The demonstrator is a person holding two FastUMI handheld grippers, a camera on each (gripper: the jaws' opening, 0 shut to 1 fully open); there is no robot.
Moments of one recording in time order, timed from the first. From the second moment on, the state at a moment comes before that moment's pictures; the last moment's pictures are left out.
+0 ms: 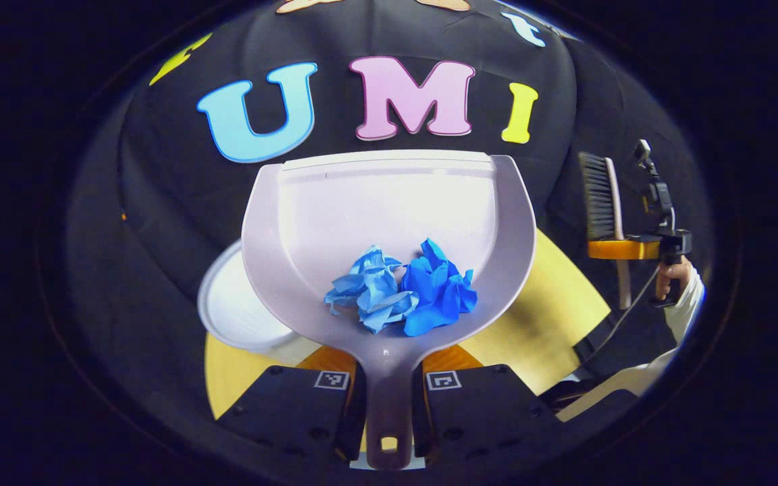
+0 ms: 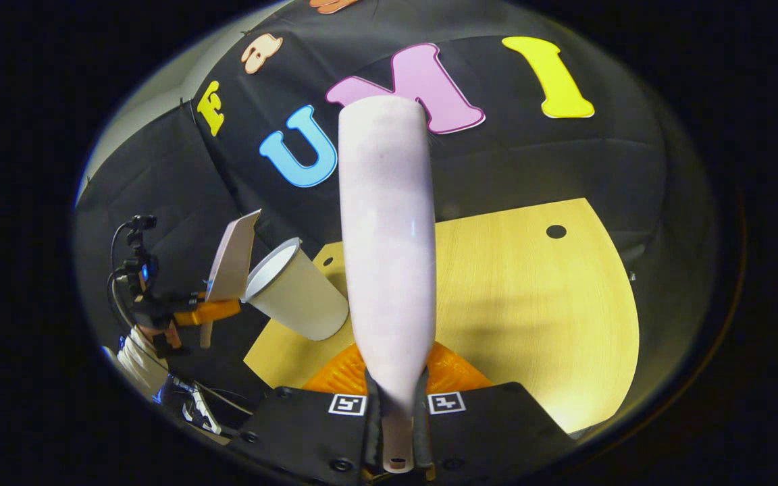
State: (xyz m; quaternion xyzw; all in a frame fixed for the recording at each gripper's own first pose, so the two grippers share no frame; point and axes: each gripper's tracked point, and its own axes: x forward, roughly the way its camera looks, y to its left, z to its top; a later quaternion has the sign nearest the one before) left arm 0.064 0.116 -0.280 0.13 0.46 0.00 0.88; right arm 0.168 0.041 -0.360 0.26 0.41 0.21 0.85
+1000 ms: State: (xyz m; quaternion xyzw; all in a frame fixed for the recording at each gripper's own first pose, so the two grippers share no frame) left arm 0.065 0.144 -0.233 0.65 0.56 0.14 0.50; right arm 0.107 0.047 -0.401 0.31 0.47 0.17 0.81
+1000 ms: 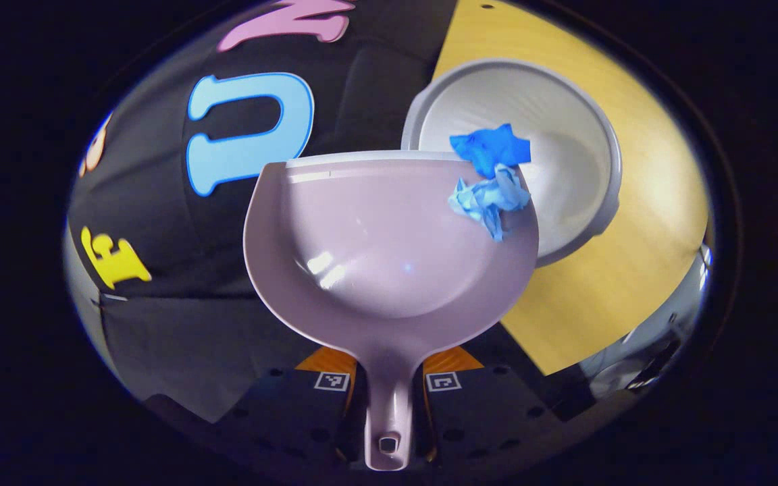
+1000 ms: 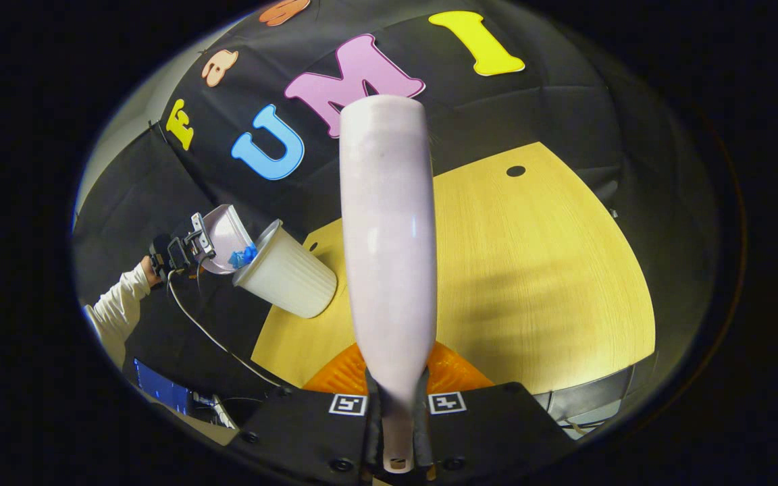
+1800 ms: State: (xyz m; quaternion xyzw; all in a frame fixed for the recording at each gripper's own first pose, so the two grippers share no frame) left arm 0.092 0.107 -0.225 0.60 0.39 0.13 0.68; right arm 0.112 0.054 -0.392 0.25 0.49 0.19 0.81
